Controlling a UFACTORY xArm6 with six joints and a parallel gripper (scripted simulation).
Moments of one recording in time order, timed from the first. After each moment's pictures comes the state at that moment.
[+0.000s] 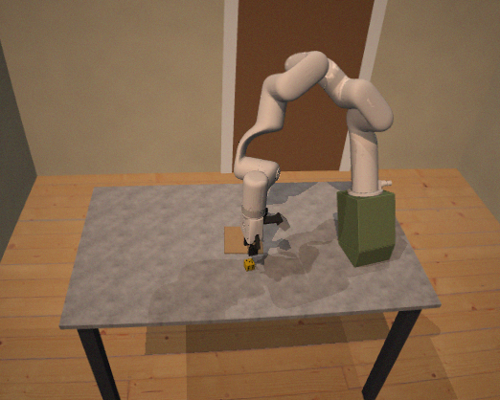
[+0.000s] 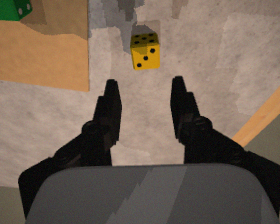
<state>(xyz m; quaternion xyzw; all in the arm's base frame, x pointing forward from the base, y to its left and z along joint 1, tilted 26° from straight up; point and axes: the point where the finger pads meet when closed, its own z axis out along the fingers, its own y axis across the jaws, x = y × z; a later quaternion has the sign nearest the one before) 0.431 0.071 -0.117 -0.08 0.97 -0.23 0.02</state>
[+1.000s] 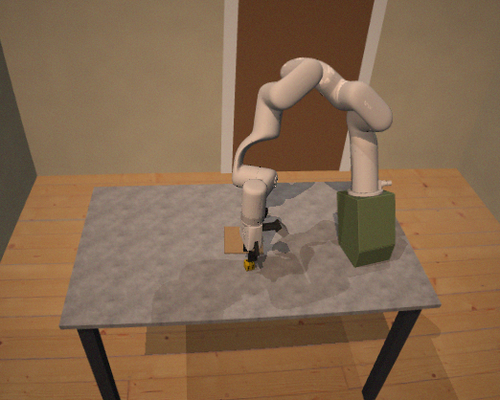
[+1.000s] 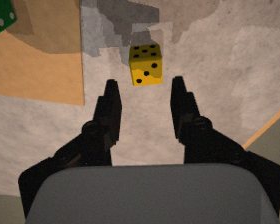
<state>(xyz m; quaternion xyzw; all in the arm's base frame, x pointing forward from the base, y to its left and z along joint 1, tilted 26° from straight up) 0.434 0.058 -0.143 -0.08 0.97 -0.23 0.02</state>
